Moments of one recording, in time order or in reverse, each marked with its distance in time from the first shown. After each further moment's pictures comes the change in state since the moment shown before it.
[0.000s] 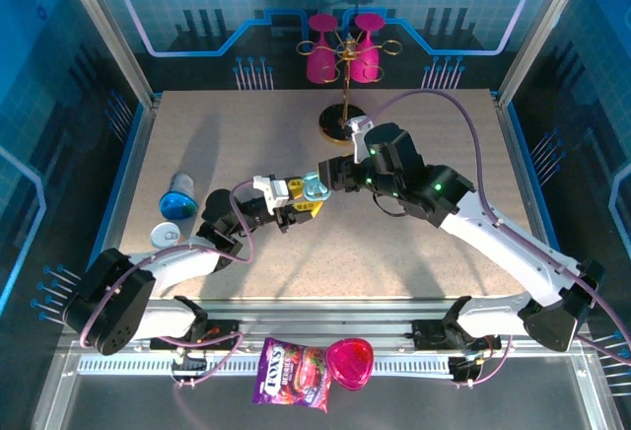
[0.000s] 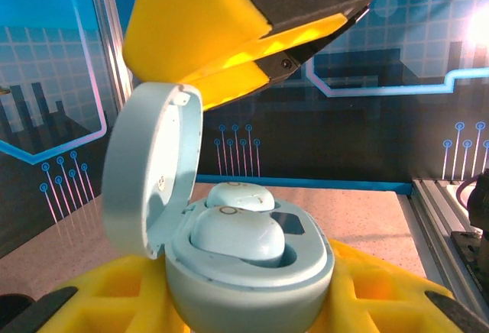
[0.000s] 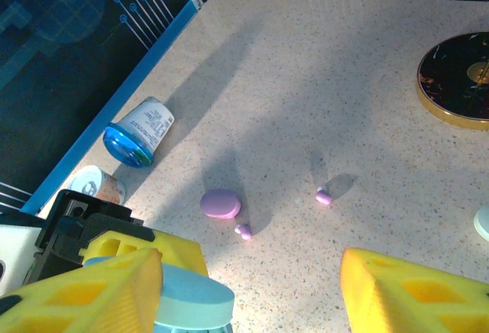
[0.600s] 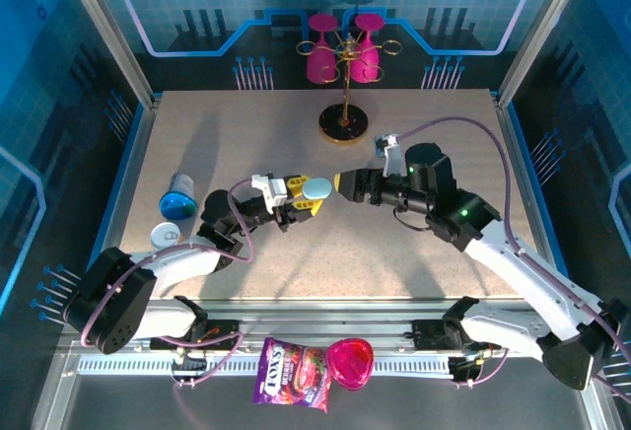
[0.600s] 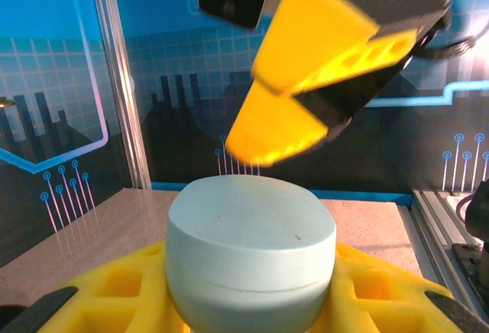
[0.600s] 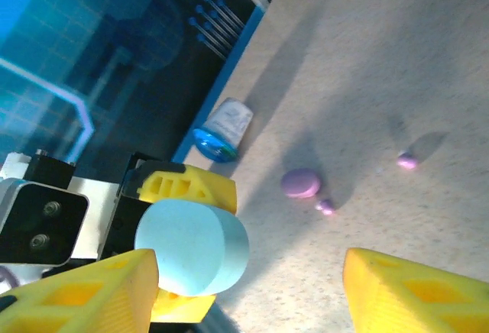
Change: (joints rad) left arm 0.000 0.008 0.002 0.051 -0.004 -0.035; right arm -0.161 -0.223 -0.354 0.295 -0.375 0.287
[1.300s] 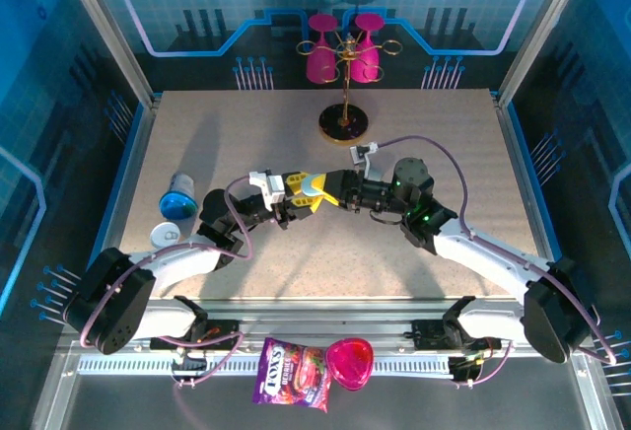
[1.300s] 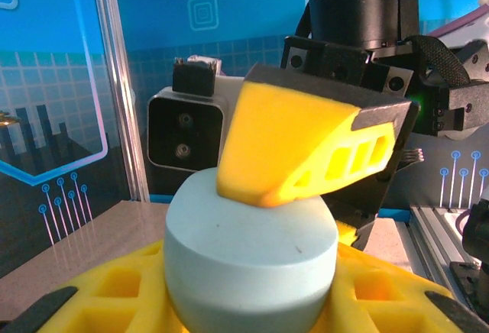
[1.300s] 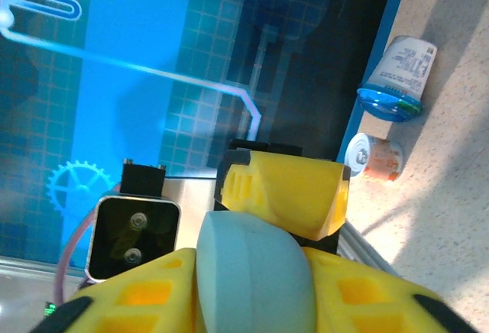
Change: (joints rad) left arm -0.002 -0.002 0.016 0.020 -0.002 -0.037; right arm 0.014 0.172 -0.242 0.766 -0.311 0.578
